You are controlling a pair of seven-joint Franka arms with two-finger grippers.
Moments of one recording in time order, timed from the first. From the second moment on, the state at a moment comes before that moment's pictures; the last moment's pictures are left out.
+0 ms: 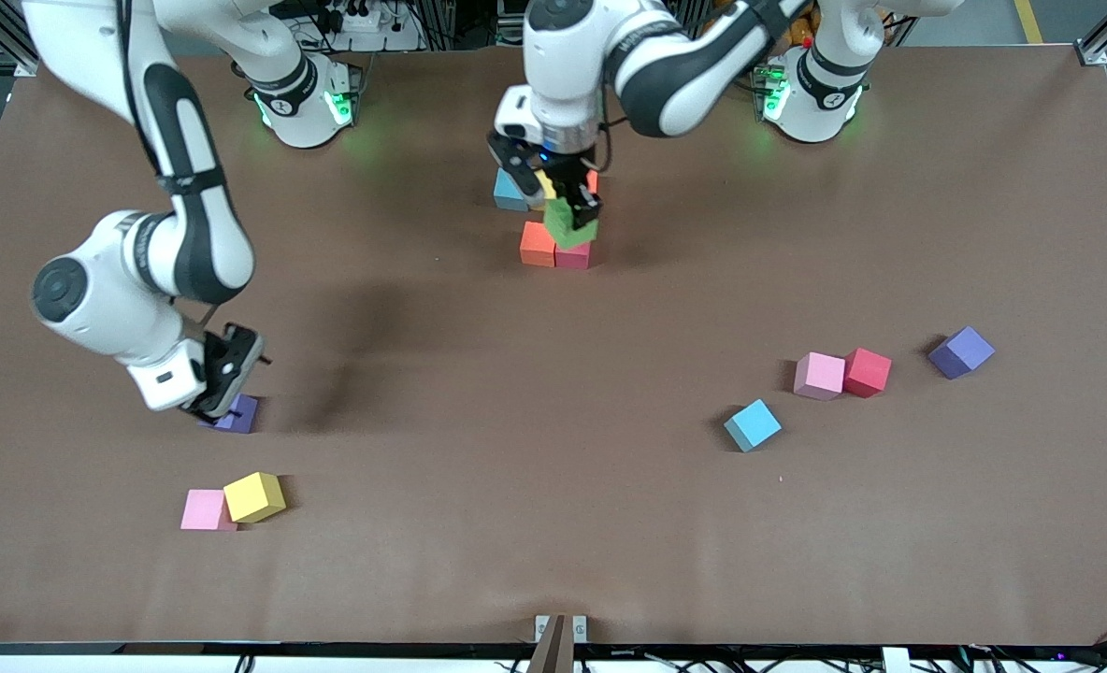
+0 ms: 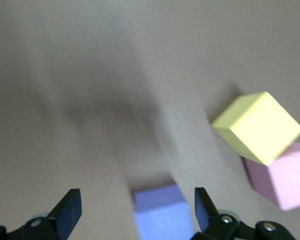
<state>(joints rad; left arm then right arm) -0.40 0.32 -0.69 -1.85 0.34 2.11 -0.13 0.42 0.44 -0.46 -1.92 0.37 2.36 -1.52</state>
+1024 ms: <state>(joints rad) -0.82 0.61 -0.36 -1.54 0.29 2.13 0.12 0.22 0.66 -0.36 -1.70 0.39 2.19 -1.74</state>
